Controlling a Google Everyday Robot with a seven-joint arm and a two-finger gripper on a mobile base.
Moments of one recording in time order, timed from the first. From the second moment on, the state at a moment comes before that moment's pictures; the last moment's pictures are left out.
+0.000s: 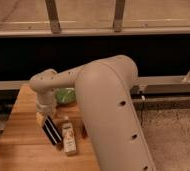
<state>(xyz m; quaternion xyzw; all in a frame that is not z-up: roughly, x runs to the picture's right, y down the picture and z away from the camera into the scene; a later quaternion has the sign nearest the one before) -0.248 0.161 0.770 -0.44 0.07 0.33 0.83</state>
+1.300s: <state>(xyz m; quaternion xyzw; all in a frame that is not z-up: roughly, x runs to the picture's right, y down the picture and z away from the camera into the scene) -0.108 0.014 0.748 -0.37 0.10 0.41 0.83</state>
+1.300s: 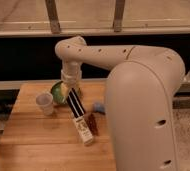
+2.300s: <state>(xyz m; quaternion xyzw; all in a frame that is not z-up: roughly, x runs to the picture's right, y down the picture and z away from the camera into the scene) -0.025 0.038 0.780 -0.41 0.04 0.45 0.79</state>
